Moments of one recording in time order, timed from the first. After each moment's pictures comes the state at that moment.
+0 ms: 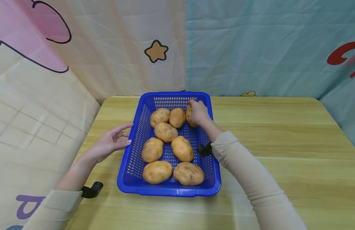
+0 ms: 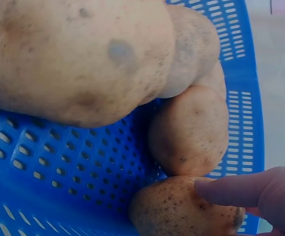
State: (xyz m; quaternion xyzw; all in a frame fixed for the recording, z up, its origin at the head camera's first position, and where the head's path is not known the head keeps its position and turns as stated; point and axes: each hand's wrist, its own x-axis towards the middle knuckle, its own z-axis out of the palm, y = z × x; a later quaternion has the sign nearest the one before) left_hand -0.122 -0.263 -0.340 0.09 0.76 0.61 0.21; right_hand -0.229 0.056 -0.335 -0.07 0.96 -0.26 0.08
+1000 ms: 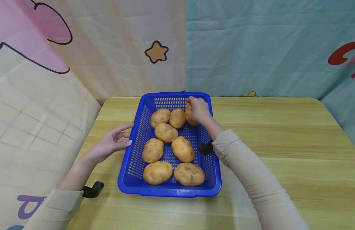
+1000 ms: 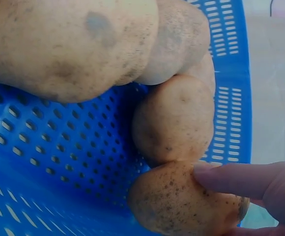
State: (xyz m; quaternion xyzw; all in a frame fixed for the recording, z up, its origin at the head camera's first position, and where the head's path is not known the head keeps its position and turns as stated) left_hand -0.124 -0.263 -0.341 0.08 0.75 0.62 0.22; right_hand -0.238 0.058 -0.329 -0.11 0.97 -0.23 0.04
